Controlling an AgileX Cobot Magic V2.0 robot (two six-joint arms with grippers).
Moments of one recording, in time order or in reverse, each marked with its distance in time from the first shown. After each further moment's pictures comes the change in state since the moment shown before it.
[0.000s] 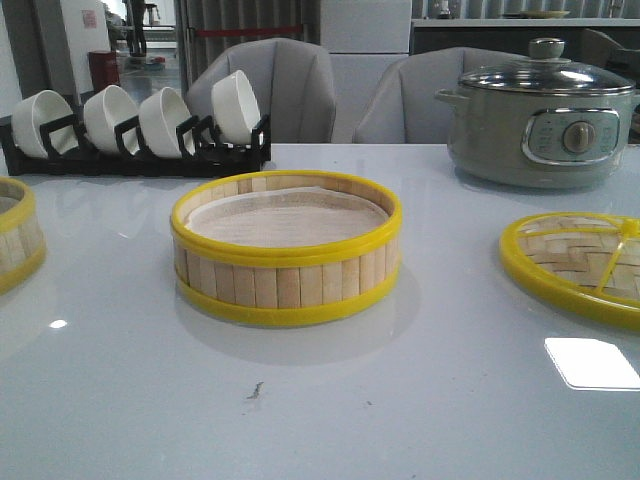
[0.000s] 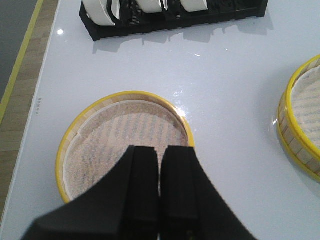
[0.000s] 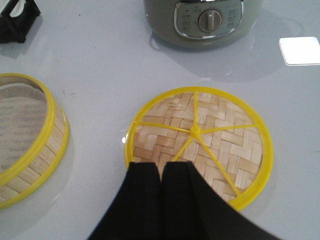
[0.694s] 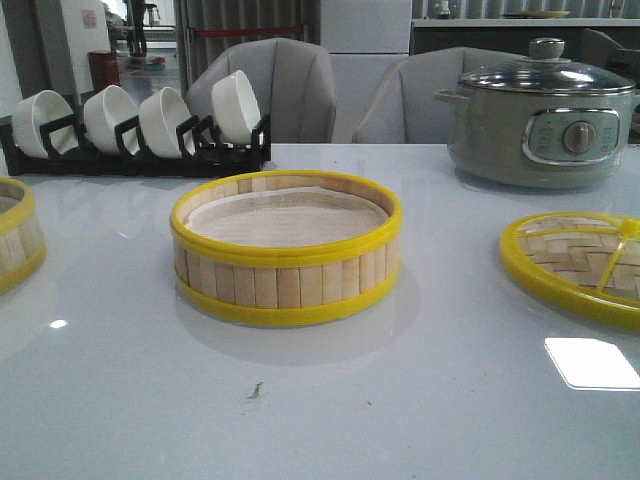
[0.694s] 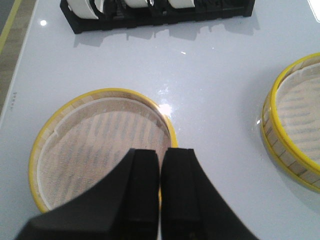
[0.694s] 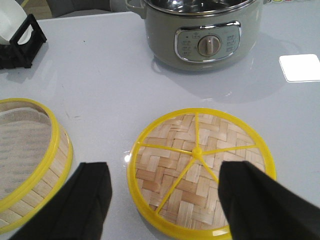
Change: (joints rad) left arm 0.000 0.071 0.000 -0.062 -0.024 0.000; right arm 0.000 0.004 0.000 0.013 -0.067 0.000
